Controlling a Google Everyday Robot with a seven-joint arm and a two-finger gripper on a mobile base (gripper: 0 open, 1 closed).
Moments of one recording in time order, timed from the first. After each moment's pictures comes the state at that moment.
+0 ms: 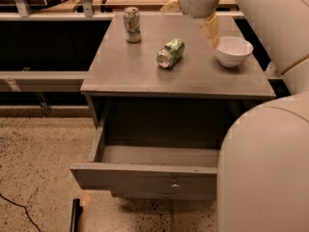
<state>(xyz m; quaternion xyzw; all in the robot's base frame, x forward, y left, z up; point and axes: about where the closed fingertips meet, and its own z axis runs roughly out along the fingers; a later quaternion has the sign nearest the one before) 0.717 -0.109 0.966 -0.92 0.34 -0.19 0.12</state>
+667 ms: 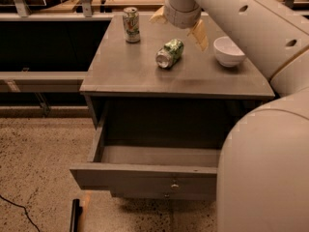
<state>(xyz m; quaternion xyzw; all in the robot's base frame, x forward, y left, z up) 0.745 -0.082 0.937 -0.92 0.28 -0.25 0.08</state>
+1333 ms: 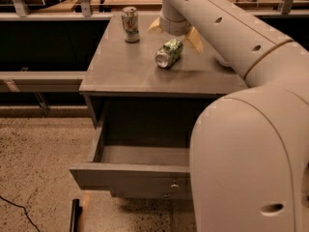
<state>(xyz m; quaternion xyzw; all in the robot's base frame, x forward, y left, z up) 0.782 -0.081 0.897 -0.93 0.26 -0.25 0.05</state>
